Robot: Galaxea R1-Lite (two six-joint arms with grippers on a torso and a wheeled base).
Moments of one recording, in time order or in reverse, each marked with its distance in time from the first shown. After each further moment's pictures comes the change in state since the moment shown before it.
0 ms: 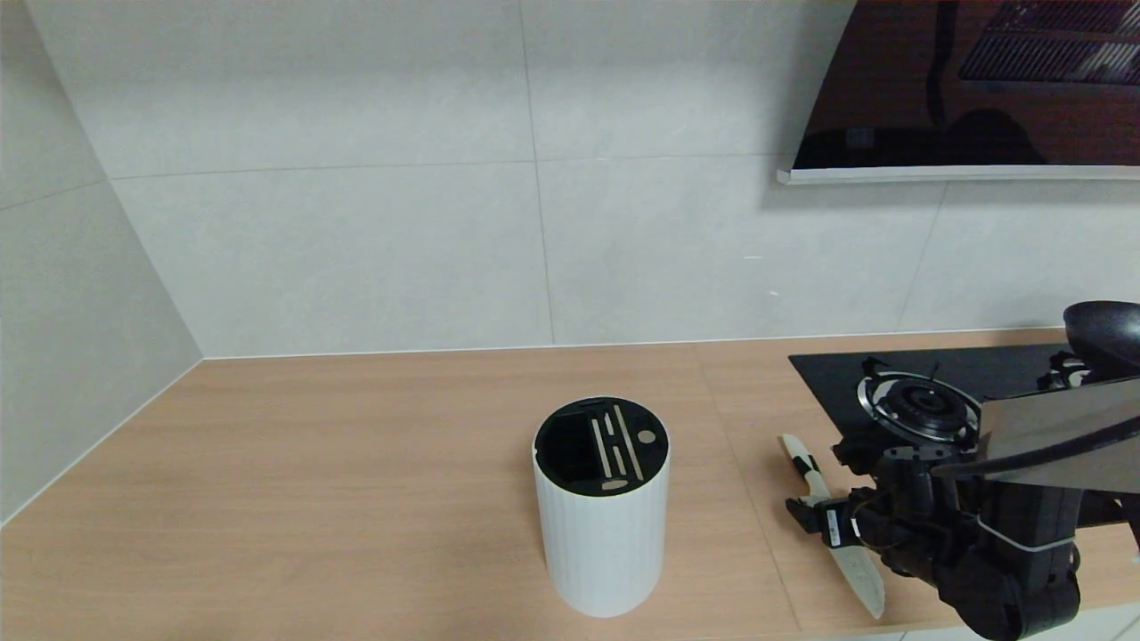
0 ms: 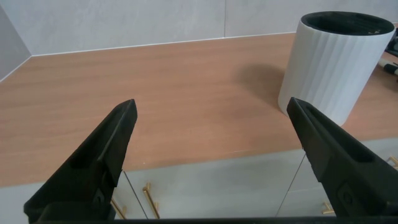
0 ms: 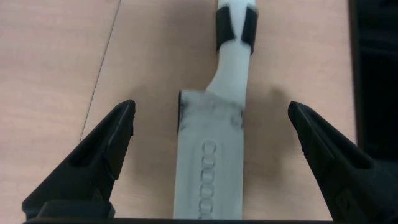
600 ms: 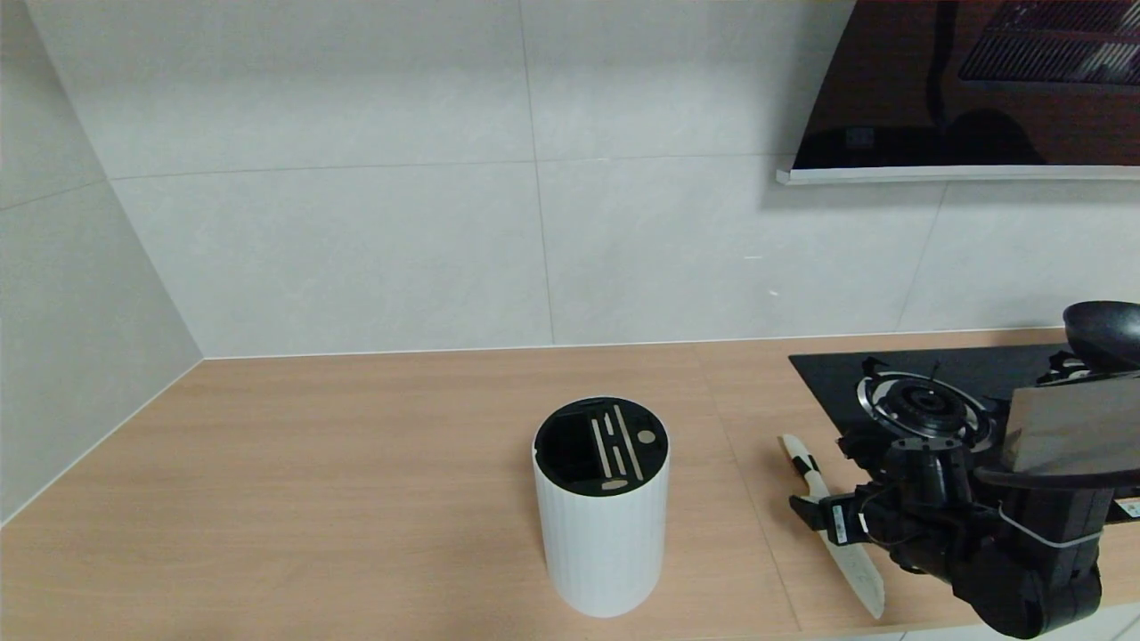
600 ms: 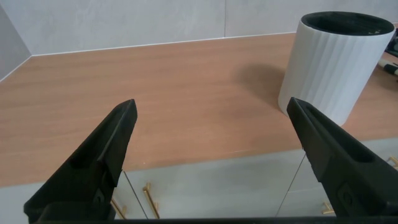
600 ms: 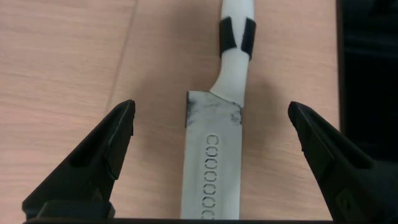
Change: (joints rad) left arm 0.000 0.000 0.000 0.000 0.000 0.000; right arm 0.009 -0.089 0.024 0.078 0.001 0.001
